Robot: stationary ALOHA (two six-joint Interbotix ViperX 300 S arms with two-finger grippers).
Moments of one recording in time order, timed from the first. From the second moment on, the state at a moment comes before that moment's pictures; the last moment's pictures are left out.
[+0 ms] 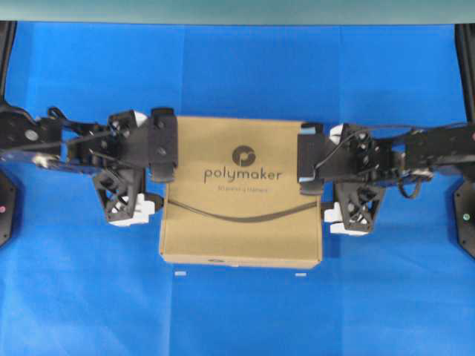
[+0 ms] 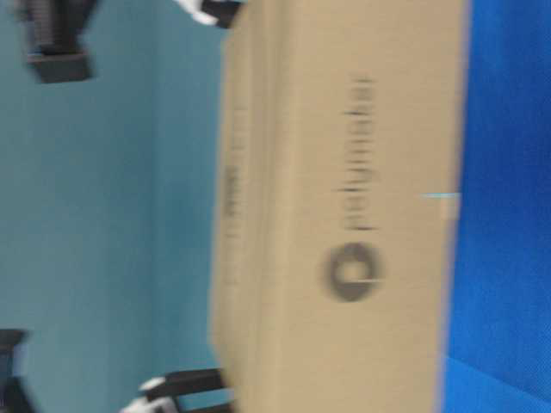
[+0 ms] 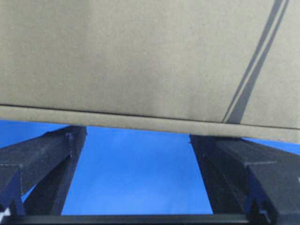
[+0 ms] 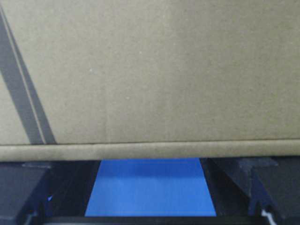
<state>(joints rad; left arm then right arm) 0.10 -0.26 0.66 0.03 0.47 0.03 -0.07 -0.21 0.70 0.01 0.59 -0.03</state>
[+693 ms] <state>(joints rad) 0.08 -0.36 0.27 0.03 0.89 0.03 -0.07 -0.34 0.30 0.02 1.10 -0.03</state>
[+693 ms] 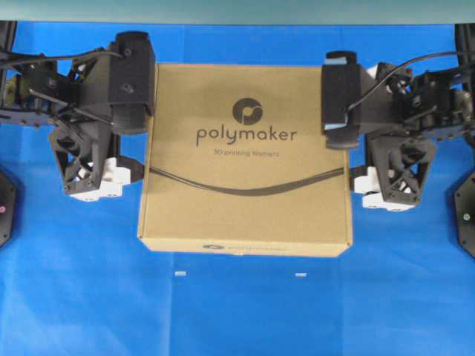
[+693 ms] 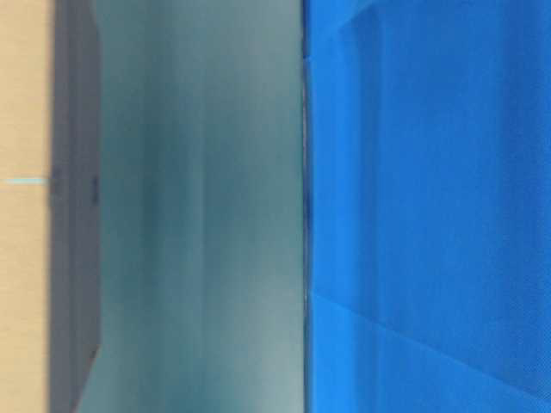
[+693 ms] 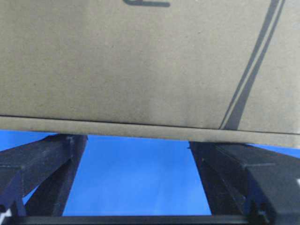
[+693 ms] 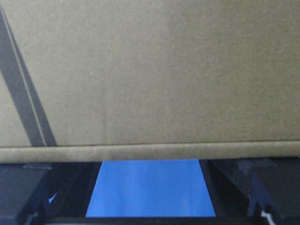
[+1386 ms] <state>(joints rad) 0.08 -0.36 0.26 0.03 0.90 0.03 -0.07 -0.34 0.29 0.02 1.12 -0.03</state>
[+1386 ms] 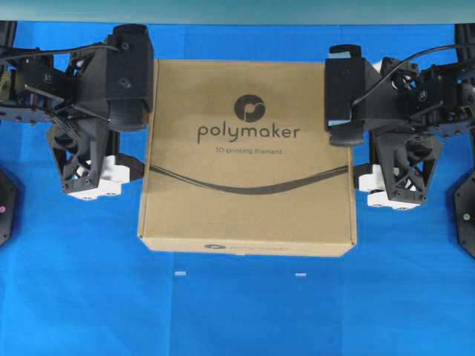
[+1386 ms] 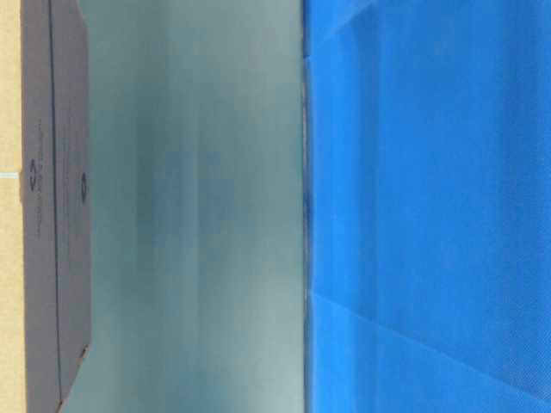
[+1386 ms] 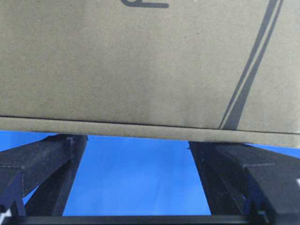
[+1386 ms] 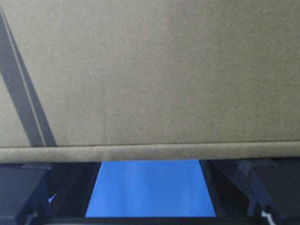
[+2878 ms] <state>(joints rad) 0.08 -0.11 0.67 0.03 0.46 0.00 -0.08 -0.09 0.74 0.01 0.47 -0.11</state>
